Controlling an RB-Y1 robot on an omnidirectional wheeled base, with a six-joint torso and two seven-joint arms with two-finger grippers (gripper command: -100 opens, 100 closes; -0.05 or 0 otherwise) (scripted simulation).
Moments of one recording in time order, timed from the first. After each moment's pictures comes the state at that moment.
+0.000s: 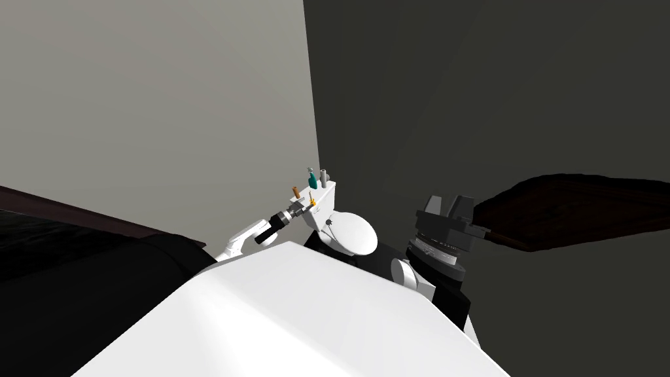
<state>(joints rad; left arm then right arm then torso) 0.56 0.65 0.02 -2.00 -0.53 -0.33 -0.45 0.51 0.03 0.01 -2.36 0.01 -0.59 0.04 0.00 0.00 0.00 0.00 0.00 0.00</state>
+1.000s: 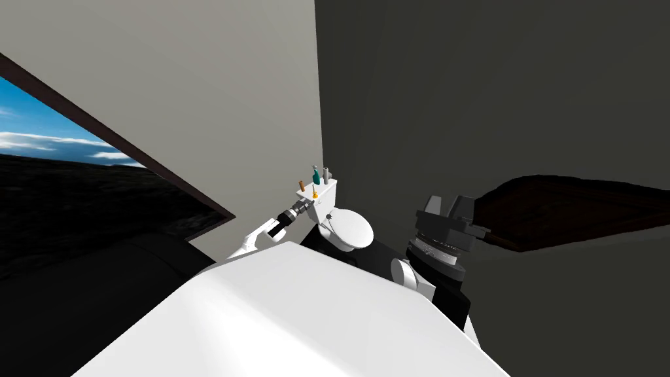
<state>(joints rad) 0.45 0.57 -0.02 -1.91 -0.46 -0.19 -0.43 0.51 0.03 0.01 -2.36 0.01 -0.59 0.04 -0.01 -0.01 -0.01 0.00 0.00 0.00</state>
